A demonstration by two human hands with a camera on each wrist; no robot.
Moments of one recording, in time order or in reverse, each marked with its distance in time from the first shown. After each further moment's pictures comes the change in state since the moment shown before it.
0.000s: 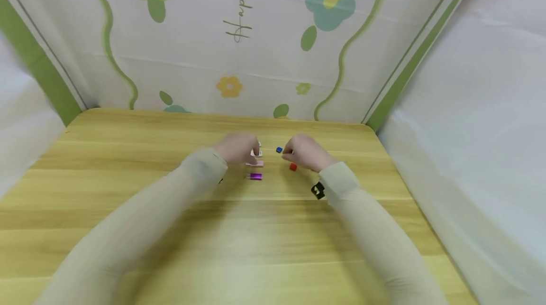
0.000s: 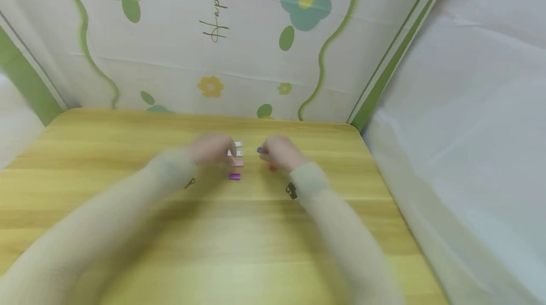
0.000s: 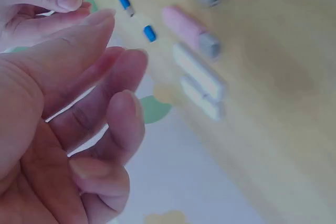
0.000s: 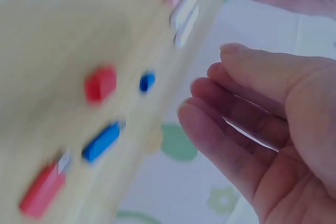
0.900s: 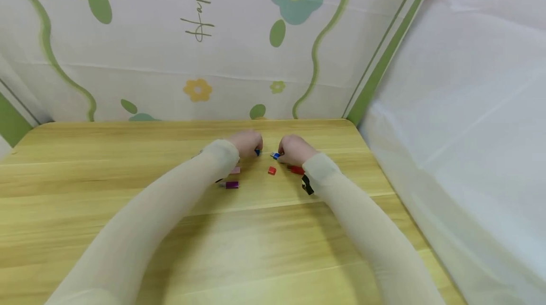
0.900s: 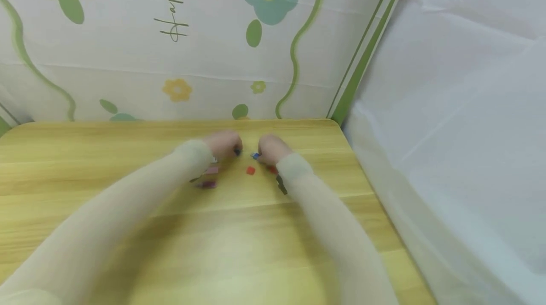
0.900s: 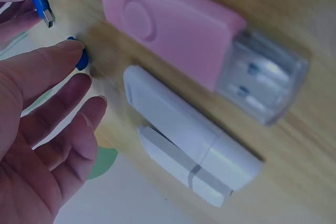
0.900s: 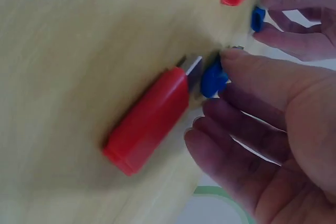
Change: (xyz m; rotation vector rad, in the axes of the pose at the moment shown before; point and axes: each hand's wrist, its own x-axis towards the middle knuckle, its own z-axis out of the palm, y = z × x) left_hand 0.104 -0.015 0.040 0.085 -0.127 0.093; right_hand 0.018 0.056 0.026 0.008 -0.102 0.183
